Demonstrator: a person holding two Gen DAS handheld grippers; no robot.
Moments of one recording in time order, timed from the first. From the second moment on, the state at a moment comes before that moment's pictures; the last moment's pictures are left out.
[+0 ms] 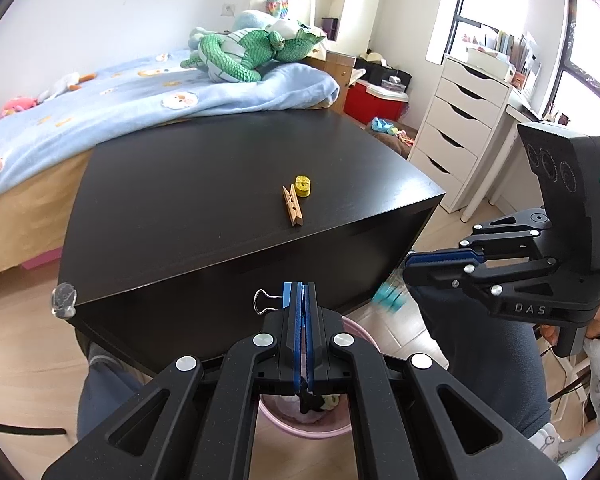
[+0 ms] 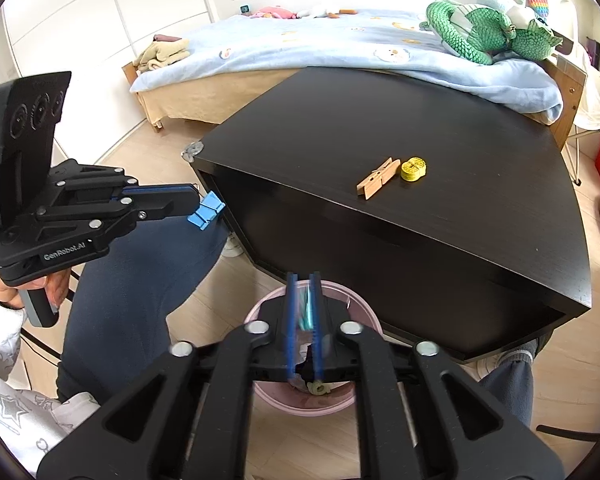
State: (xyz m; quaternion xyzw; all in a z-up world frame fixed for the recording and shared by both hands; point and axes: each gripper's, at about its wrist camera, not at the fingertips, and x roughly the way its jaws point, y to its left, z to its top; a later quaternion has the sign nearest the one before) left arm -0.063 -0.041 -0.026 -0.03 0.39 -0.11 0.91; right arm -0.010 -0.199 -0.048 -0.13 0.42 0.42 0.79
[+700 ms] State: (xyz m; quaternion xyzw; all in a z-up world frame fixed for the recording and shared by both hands) left arm -0.062 -0.050 -0.026 -0.02 0.40 -0.13 0.91; right arm 0.003 -0.218 -0.038 -0.09 0.42 0.37 0.82
